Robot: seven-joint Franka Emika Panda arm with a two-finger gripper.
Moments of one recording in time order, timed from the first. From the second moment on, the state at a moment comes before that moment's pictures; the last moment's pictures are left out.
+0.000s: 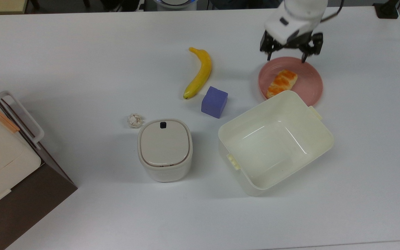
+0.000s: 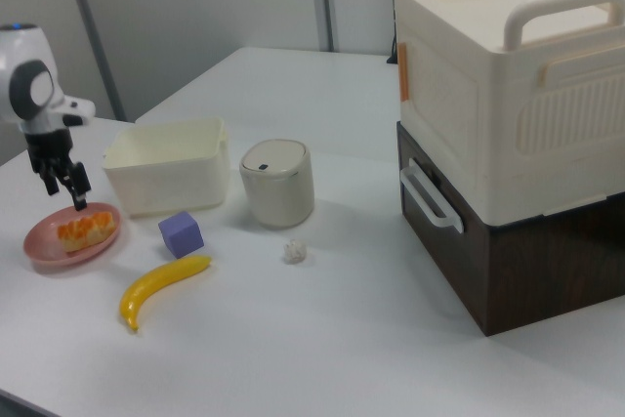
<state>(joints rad) 0.41 0.27 0.13 -1.76 0.05 2.02 0.64</state>
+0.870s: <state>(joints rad) 0.47 0.43 0.13 -1.76 -0.08 2.17 0.79</state>
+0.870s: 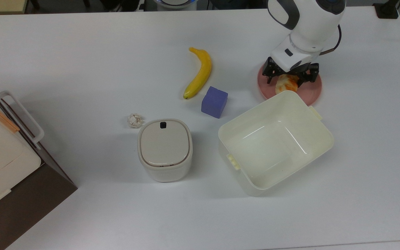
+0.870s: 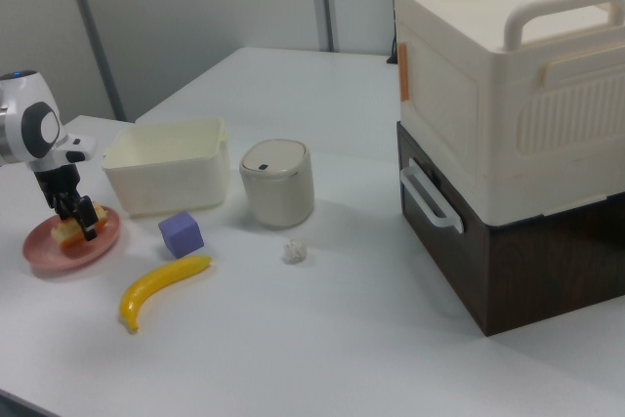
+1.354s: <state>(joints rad) 0.48 0.43 0.13 -1.73 -0.10 2.17 0.82</state>
